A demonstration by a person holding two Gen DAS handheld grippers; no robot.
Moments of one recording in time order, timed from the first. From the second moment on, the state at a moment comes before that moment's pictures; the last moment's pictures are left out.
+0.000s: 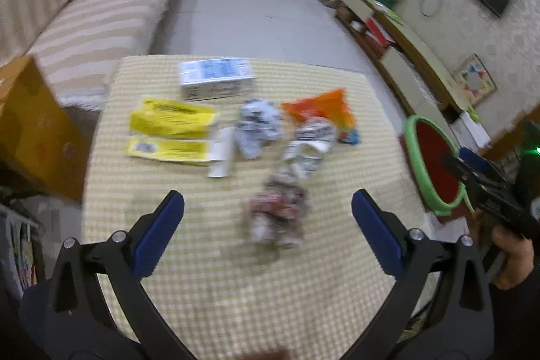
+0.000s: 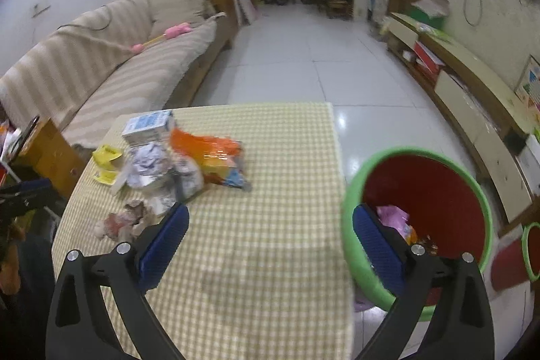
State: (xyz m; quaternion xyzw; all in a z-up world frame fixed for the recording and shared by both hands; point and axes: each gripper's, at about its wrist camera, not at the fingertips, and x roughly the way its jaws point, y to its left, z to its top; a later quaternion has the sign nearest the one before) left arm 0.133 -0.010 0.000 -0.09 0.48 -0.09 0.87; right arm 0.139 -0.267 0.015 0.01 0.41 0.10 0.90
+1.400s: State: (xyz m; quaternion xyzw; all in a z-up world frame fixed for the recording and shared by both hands) left arm 0.167 -0.040 -0.104 -0.07 0.54 -0.17 0.82; right arm 0.204 -0.187 -0.039 0.11 0.52 0.15 0.83
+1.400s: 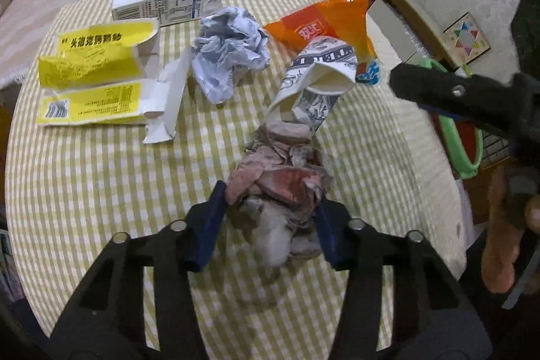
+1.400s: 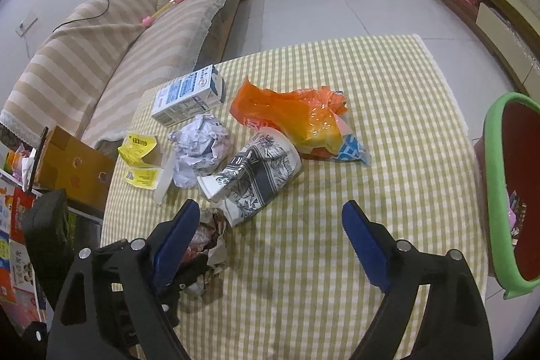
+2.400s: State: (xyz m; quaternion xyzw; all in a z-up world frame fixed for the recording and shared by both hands) left arm 0.140 0.034 -0.073 -0.12 0.51 -0.13 0.84; right arm 0.225 -0.168 -0.046 0.18 0.55 0.16 0.80
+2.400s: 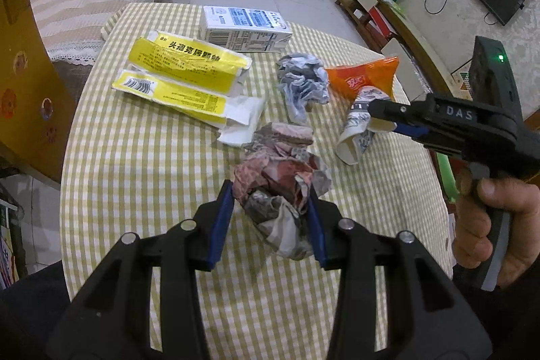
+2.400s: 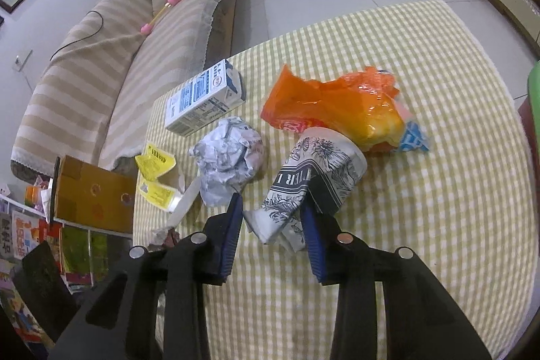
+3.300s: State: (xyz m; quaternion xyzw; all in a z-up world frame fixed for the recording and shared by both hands) left arm 0.107 -0.022 -0.028 -0.09 0.47 -0.16 0.86; right arm 0.140 -0.246 0.025 0.09 0.48 0.17 0.86
